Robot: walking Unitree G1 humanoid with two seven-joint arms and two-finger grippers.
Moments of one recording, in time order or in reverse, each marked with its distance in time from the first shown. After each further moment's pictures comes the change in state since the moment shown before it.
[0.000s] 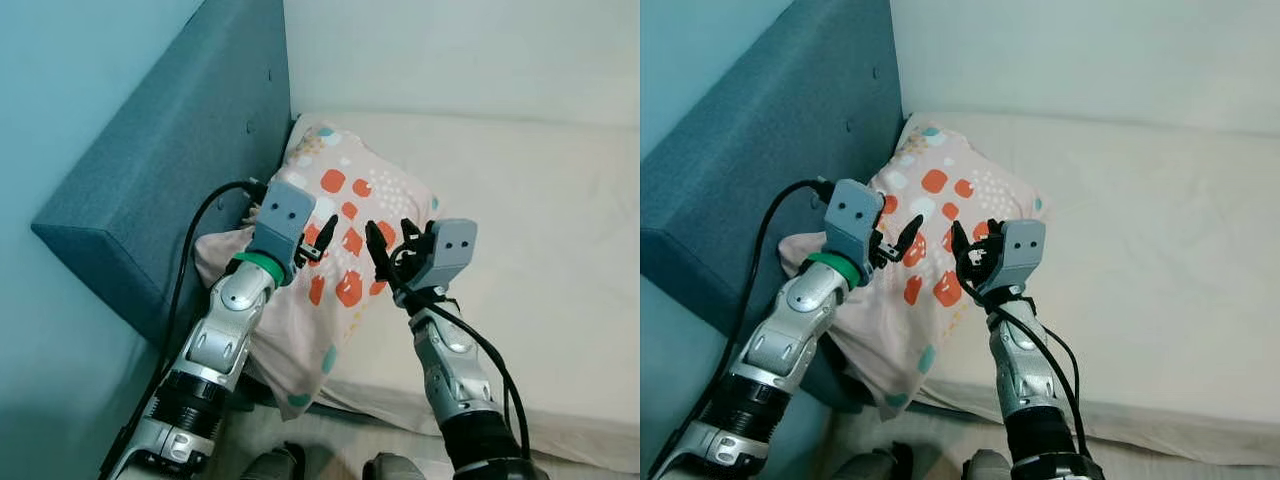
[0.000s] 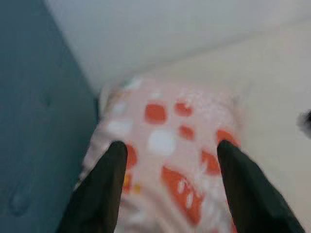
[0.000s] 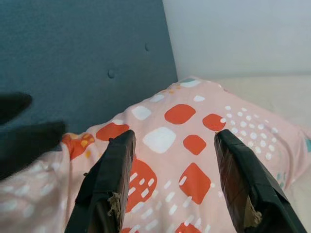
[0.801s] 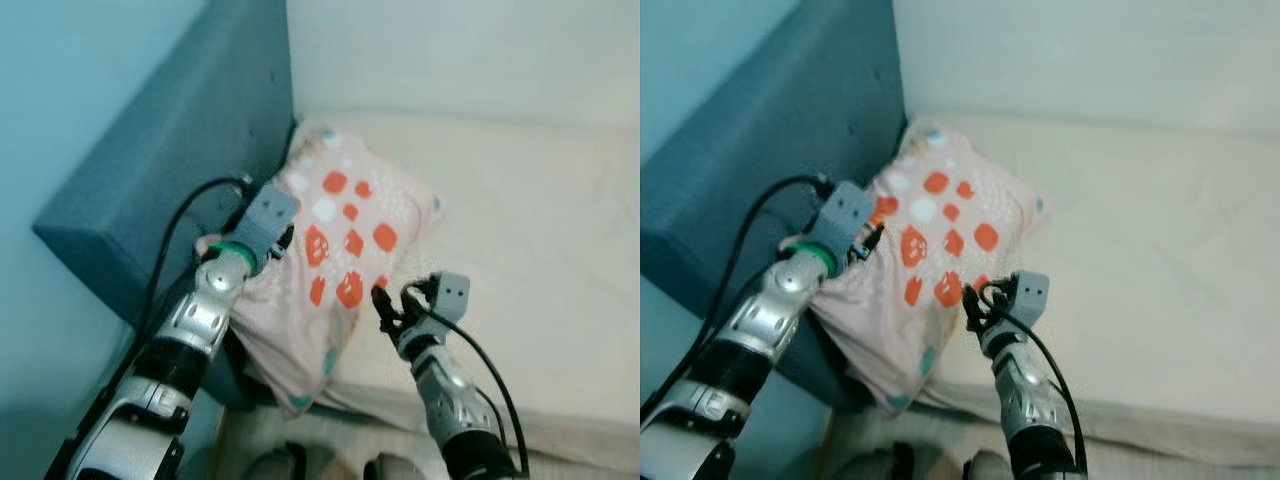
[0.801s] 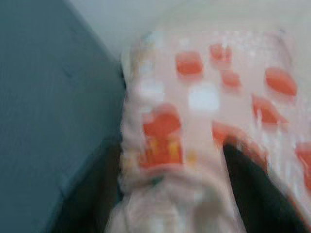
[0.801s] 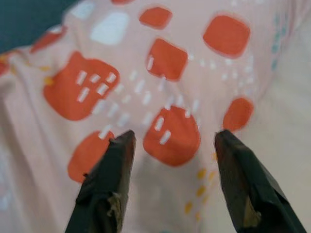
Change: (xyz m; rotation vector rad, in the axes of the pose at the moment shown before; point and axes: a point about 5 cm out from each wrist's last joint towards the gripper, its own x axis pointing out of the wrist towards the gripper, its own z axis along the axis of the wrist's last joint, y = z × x) left arm 0.026 0.031 -0.001 0.249 0.121 0.020; right arm -0.016 -0.029 -0.068 0.338 0.340 -0.174
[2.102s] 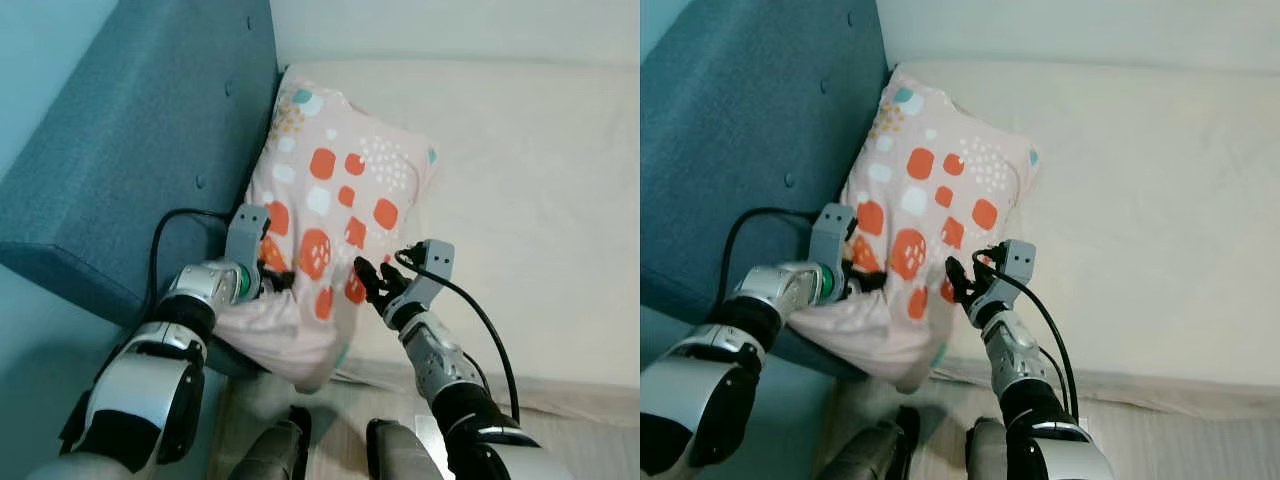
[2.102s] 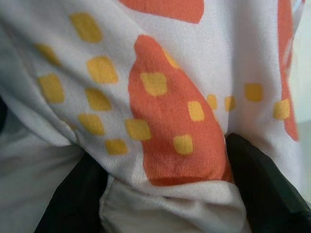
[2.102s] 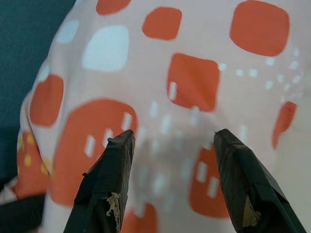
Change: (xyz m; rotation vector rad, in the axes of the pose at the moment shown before) left arm -0.013 -0.019 -0.073 -0.564 0.616 -0.356; right arm 0.016 0.020 0.009 -0.014 -0.014 0.117
